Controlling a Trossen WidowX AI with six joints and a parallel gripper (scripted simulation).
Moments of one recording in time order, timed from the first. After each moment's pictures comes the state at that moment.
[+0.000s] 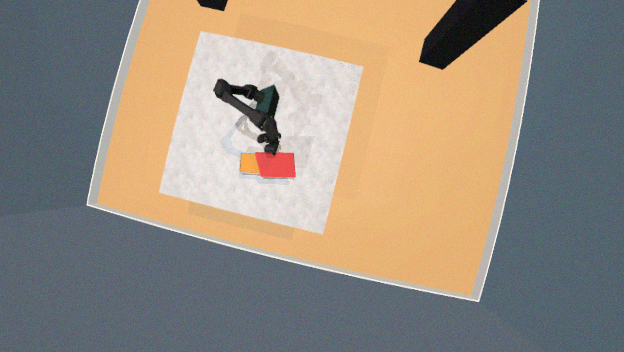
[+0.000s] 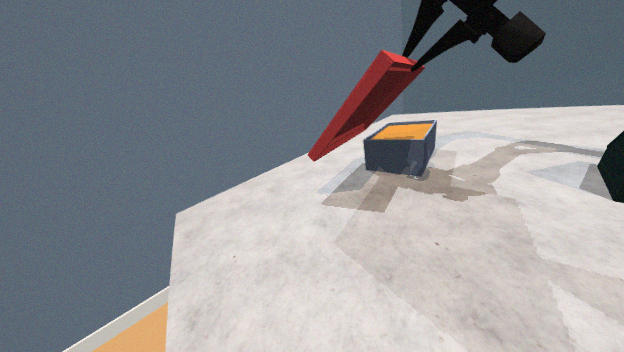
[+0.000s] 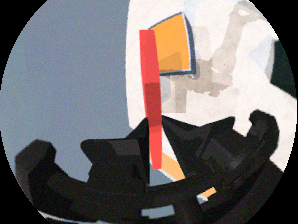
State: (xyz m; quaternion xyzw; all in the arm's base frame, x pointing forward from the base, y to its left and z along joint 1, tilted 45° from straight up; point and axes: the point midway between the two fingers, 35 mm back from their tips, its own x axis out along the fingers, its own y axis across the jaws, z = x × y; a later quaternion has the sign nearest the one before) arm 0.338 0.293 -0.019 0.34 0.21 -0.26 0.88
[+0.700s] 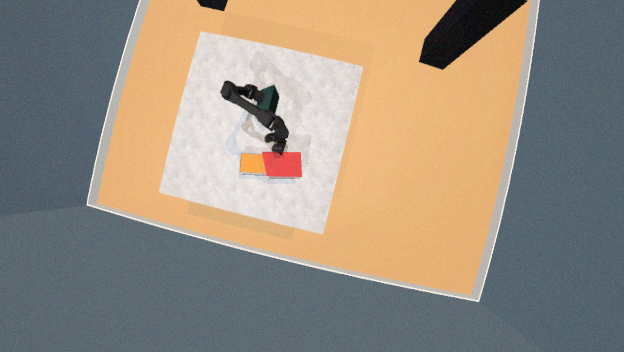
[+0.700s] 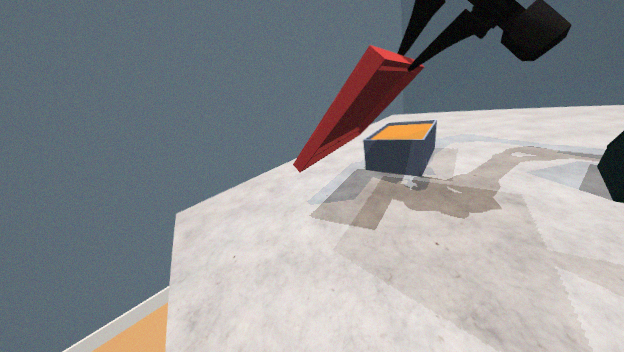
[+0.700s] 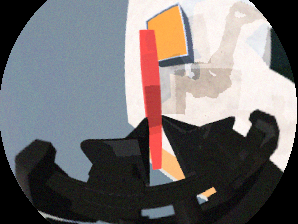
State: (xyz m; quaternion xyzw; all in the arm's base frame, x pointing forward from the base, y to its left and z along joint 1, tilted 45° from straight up) arm 0.324 0.322 -0.047 0.34 0.21 -0.26 0.88
